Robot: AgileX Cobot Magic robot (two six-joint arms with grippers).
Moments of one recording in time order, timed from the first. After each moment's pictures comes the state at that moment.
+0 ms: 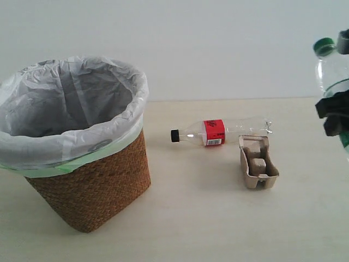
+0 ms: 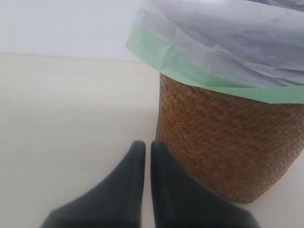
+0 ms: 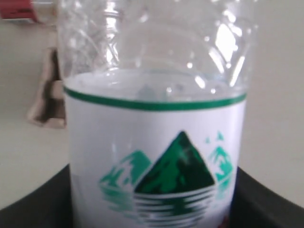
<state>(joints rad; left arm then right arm) -0.02 0.00 0.00 -0.13 0.31 0.05 0.07 1.36 -1.00 0.00 0.75 -0.02</state>
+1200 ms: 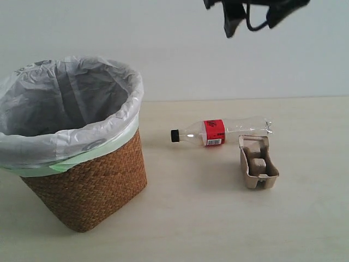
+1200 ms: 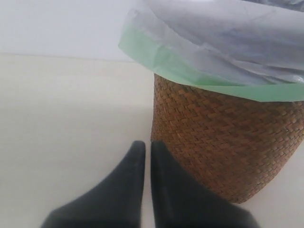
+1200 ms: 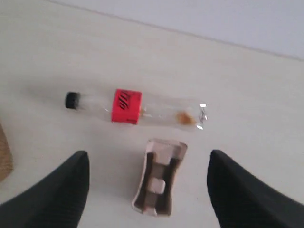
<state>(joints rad) -0.02 0.00 0.00 -0.13 0.31 0.05 0.49 1.75 -1.91 -0.24 1.21 0.25</state>
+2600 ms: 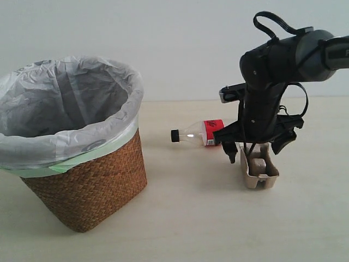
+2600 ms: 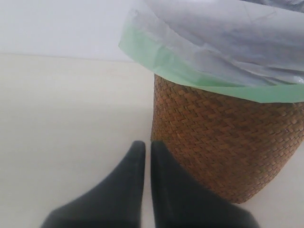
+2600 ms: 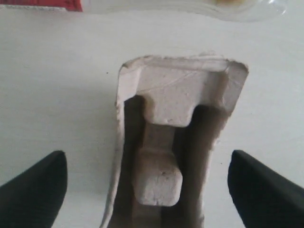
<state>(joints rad) -0.02 0.00 0.00 -0.13 0.31 0.05 0.40 2.07 -1.52 -0.20 0.92 0.34</state>
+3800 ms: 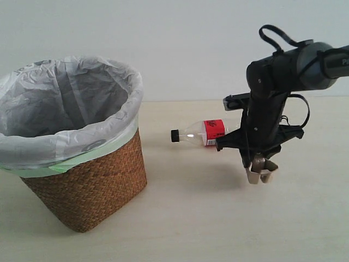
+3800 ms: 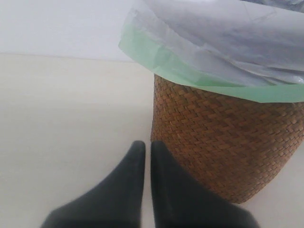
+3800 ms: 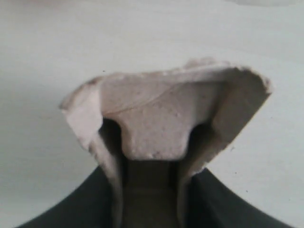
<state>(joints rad) -0.02 0.00 0.00 -0.13 0.31 0.05 0.37 2.09 -1.50 -0.12 0.87 0.27</state>
